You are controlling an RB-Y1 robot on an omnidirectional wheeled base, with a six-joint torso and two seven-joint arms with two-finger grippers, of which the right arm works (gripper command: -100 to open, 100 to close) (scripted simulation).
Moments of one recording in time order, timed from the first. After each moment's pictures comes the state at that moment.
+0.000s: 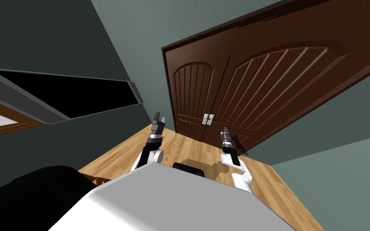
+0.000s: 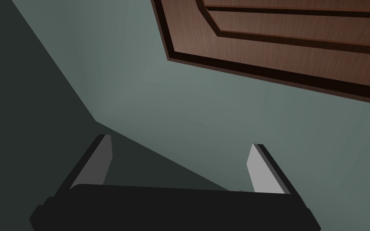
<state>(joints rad) 0.02 -0.12 -0.19 -1.42 0.05 -0.38 -0.06</state>
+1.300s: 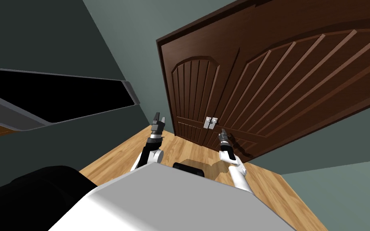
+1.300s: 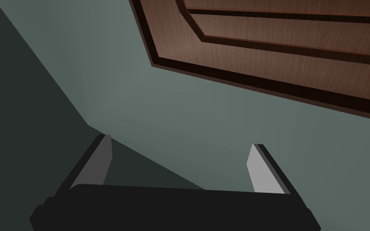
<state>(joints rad) -0.14 -0.13 -0.24 -1.12 0.06 -0.36 -0.12</state>
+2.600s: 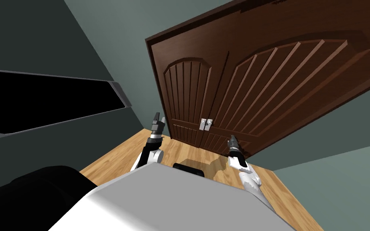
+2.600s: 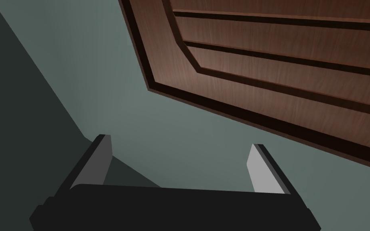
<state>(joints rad) -0.15 -0.24 -0.36 -0.94 0.04 -0.36 -0.16</state>
